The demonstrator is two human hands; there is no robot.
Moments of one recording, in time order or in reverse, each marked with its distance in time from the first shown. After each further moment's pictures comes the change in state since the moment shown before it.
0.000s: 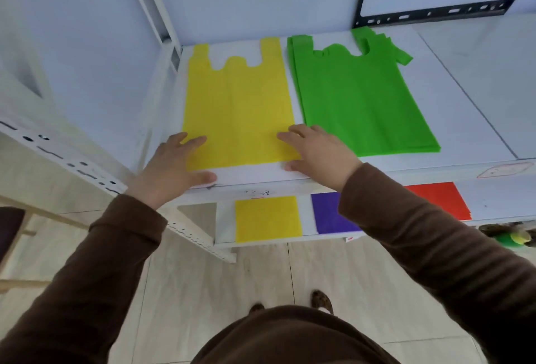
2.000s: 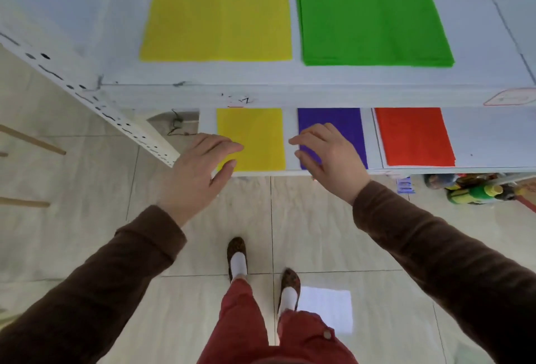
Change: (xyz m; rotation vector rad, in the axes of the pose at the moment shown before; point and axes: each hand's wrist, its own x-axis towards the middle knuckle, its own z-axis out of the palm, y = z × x) left_hand -0.117 0.035 0.162 -0.109 0.312 0.459; right_hand -0.140 0.017 0.123 0.263 0.252 -0.091
